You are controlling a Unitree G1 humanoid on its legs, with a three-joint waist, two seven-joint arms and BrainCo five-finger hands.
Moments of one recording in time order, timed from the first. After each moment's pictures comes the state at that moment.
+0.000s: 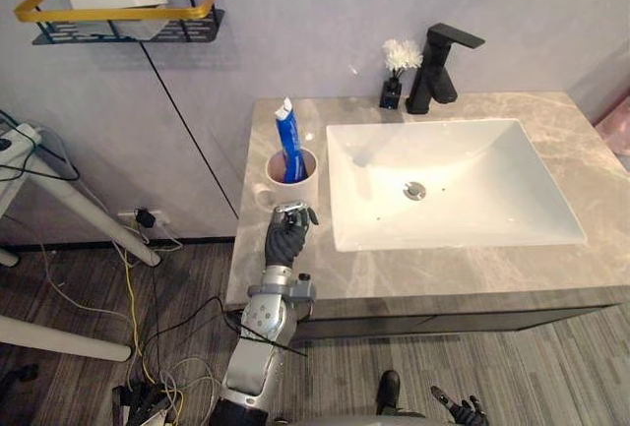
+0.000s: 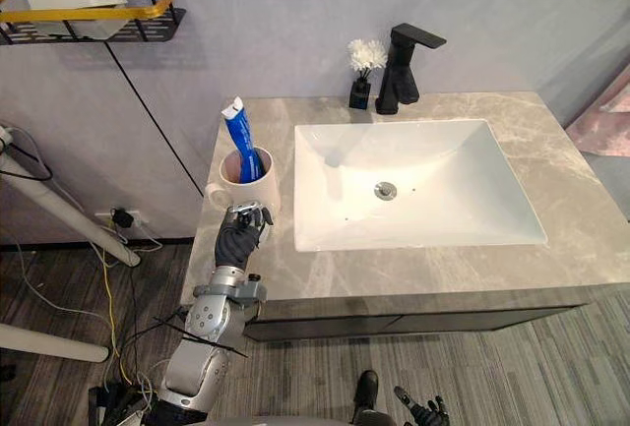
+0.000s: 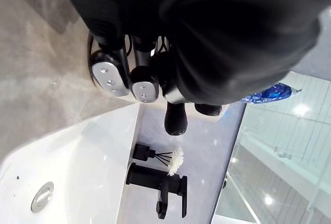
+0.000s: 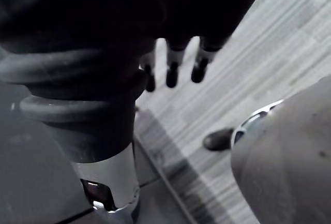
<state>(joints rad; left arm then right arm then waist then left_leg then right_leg) 0.06 -0.04 -0.26 -0.18 -0.15 -0.09 0.16 0.28 0.05 -0.30 0.79 0.30 -0.11 -0.19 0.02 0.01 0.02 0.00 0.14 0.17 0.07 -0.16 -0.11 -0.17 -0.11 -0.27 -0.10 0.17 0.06</state>
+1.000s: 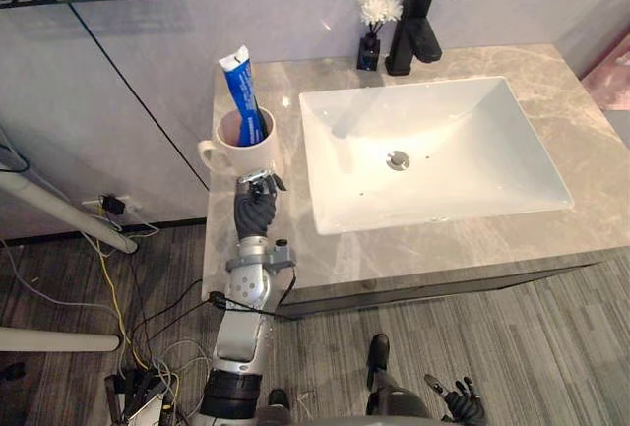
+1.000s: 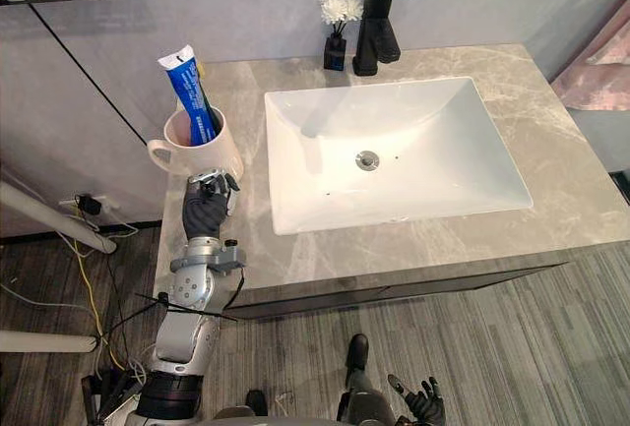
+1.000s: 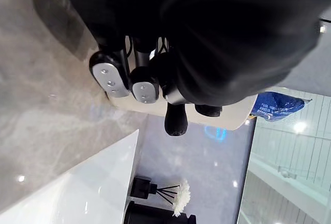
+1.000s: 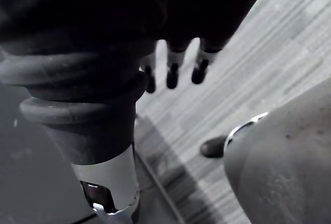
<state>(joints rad) -0.09 -0.06 -0.08 -0.17 -0.10 -0.09 0.26 0.36 0.07 -0.23 0.59 0.27 -0.11 -0.17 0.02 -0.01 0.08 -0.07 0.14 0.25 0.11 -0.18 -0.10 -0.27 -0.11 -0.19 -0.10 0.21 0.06</state>
